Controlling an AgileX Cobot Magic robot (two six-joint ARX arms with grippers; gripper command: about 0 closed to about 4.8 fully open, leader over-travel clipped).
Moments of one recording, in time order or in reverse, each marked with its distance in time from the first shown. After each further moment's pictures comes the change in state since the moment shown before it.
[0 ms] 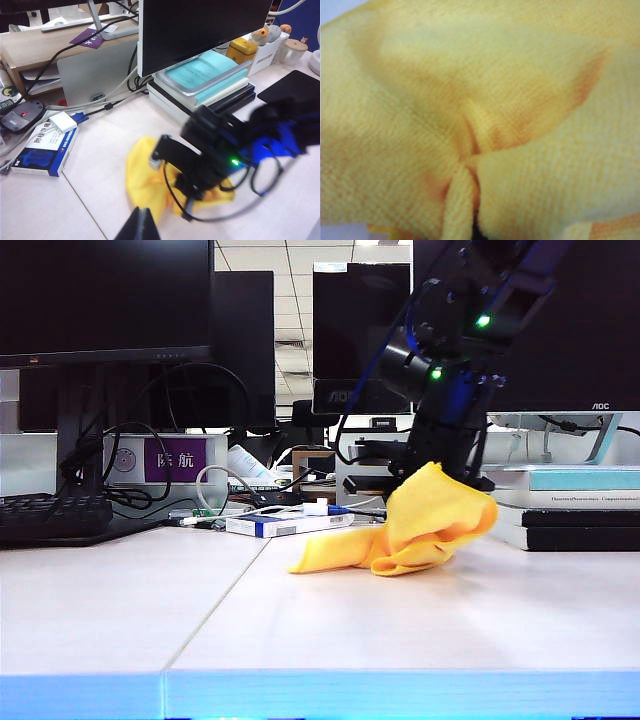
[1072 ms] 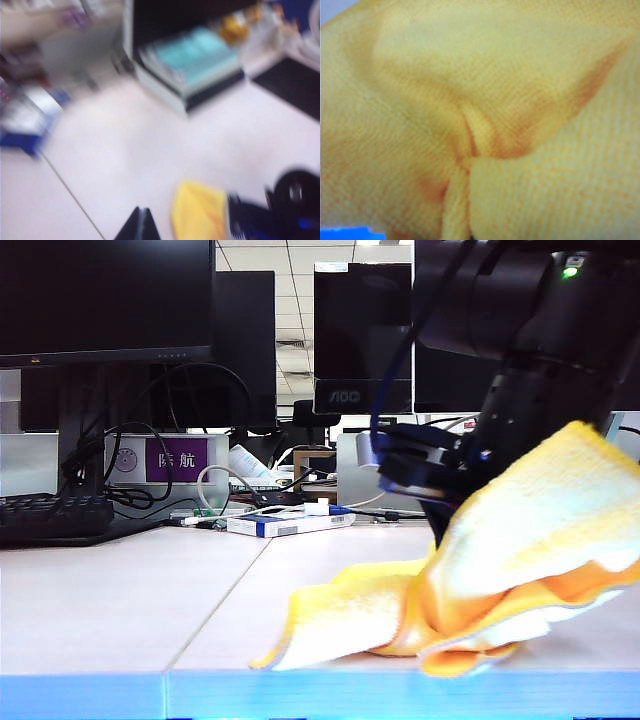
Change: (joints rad) left arm 0.000 0.054 0.000 -0.052 0.063 0.000; right arm 0.272 -0.525 -0.615 0.000 -0.055 0.170
